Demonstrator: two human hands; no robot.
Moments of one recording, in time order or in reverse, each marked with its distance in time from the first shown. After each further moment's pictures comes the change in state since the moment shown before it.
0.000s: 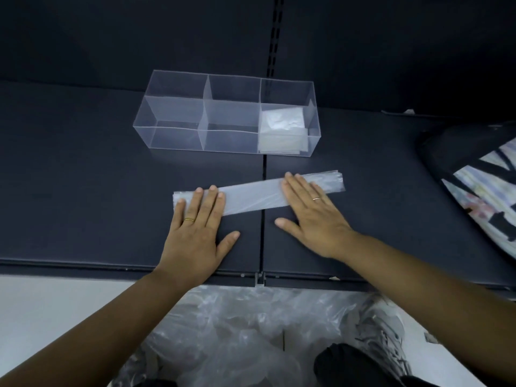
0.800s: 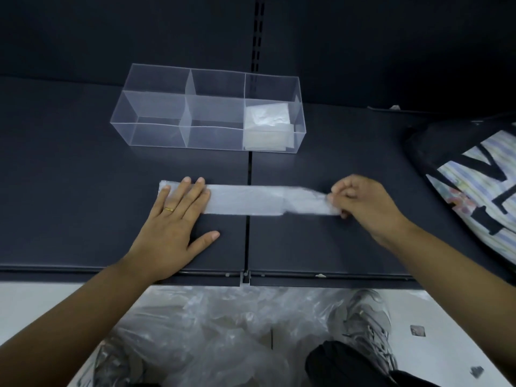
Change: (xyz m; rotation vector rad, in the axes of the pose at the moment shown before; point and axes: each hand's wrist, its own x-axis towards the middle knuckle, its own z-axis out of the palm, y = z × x) left_hand 0.010 -0.024 -0.007 -0.020 0.034 0.173; right_hand -0.041 0.058 -0.045 1.104 0.236 0.535
